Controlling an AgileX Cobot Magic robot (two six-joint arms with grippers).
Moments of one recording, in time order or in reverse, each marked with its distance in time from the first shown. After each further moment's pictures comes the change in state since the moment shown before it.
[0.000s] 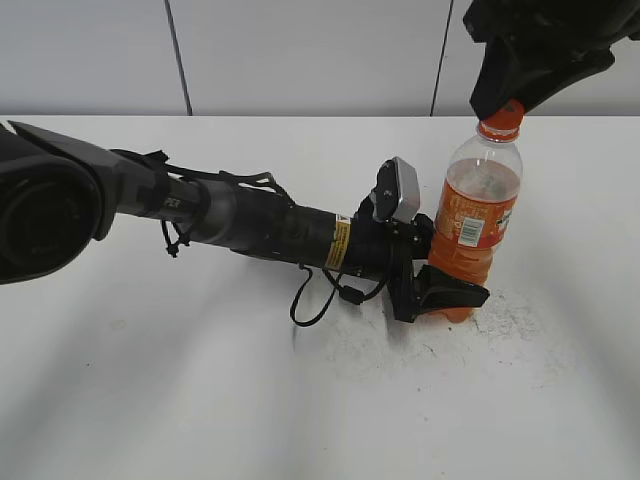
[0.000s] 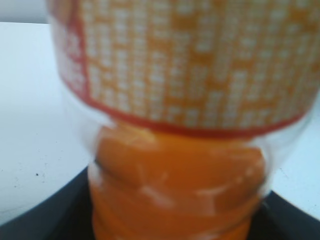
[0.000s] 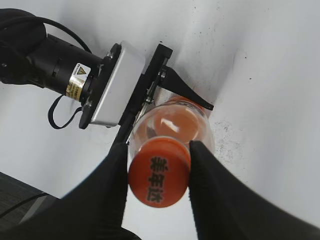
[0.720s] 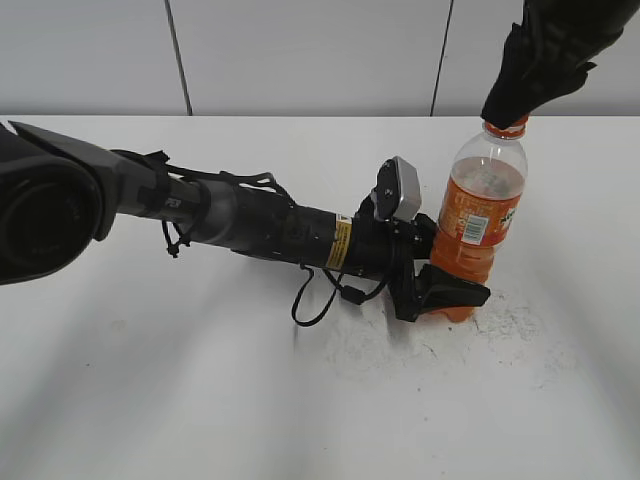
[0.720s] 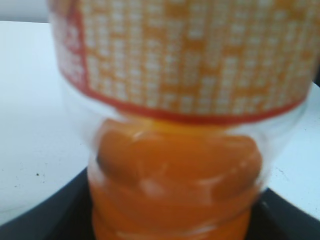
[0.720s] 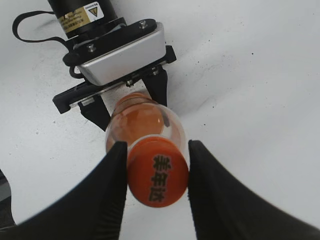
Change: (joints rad) left arm 0.000 0.000 0.000 -0.005 0.003 -0.007; right arm 0.001 0.000 0.000 -0.048 0.000 -0.723
